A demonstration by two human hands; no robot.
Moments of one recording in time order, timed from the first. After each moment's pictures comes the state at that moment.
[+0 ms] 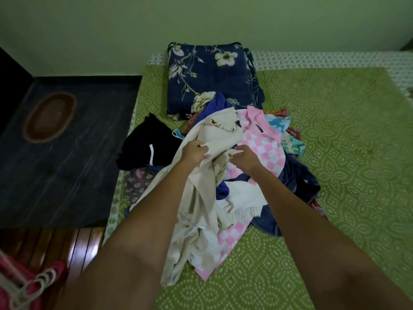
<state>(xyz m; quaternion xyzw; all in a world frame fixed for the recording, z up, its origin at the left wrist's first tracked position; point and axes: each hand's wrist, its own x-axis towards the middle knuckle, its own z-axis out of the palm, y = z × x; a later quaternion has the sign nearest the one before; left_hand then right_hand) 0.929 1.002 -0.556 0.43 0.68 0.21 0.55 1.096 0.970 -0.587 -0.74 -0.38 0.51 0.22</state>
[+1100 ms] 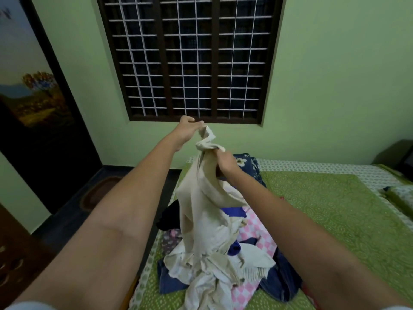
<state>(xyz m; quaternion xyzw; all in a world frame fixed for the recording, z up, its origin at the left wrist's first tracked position) 0.818 0.910 -0.146 0.59 0.58 0.40 0.41 0.953 0.848 -0.206 -0.56 -0.47 0.52 0.45</state>
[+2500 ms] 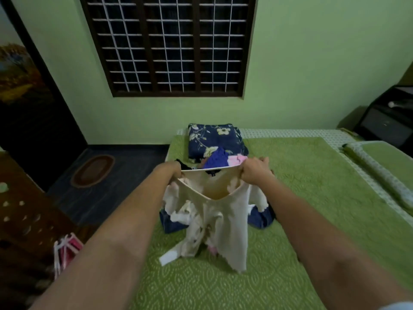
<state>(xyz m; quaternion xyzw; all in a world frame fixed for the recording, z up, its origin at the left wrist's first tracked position) 0.767 0.701 -0.281 0.72 0.66 -0.12 0.19 1.025 0.645 -0.284 -0.71 -0.71 0.03 -0.03</state>
